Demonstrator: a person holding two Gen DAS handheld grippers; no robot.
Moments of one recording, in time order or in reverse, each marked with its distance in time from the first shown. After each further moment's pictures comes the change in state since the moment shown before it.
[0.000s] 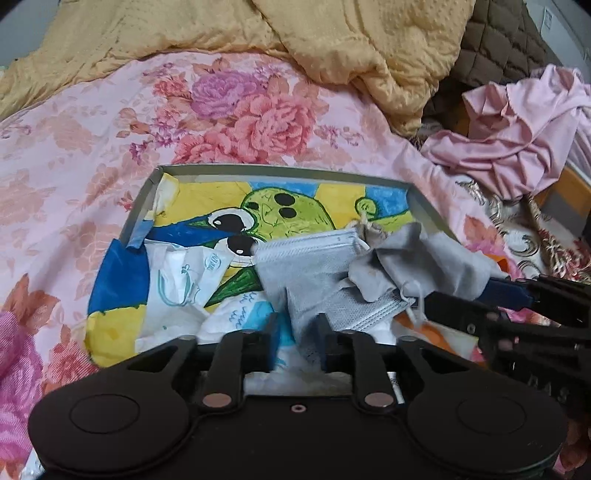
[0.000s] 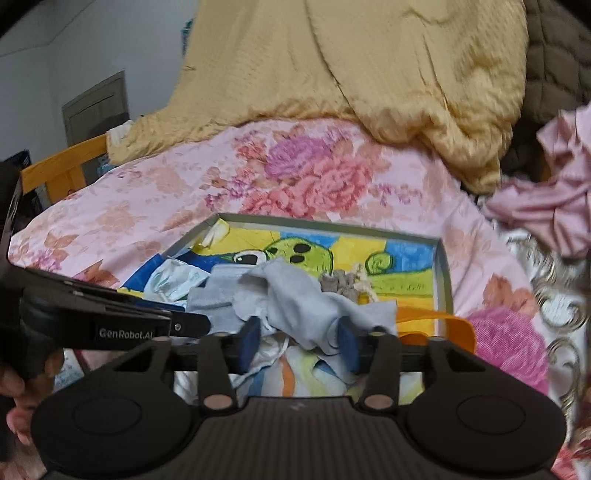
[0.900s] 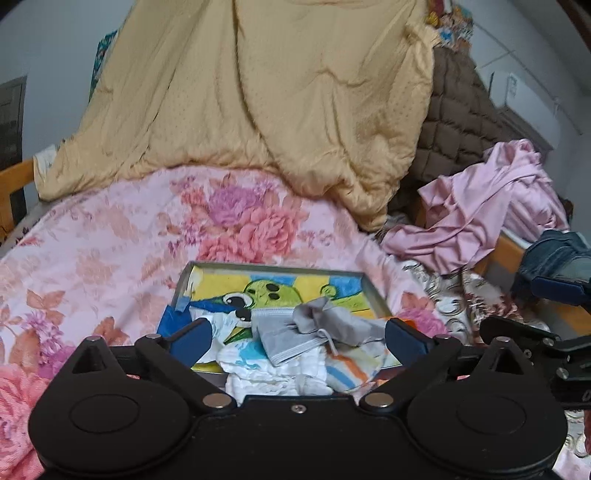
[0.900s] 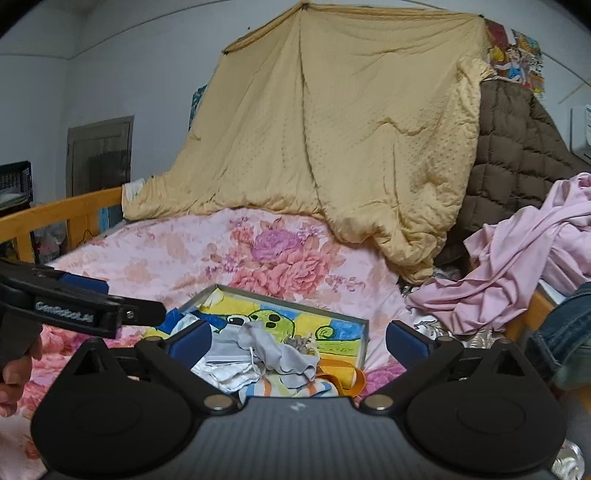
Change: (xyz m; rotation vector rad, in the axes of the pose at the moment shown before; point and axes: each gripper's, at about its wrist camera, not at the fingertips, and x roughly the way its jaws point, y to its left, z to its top) left arm -0.179 -0.038 -0.028 0.017 -0.302 0.010; right arm -0.187 0.022 0.017 -0.066 -0.211 -0.123
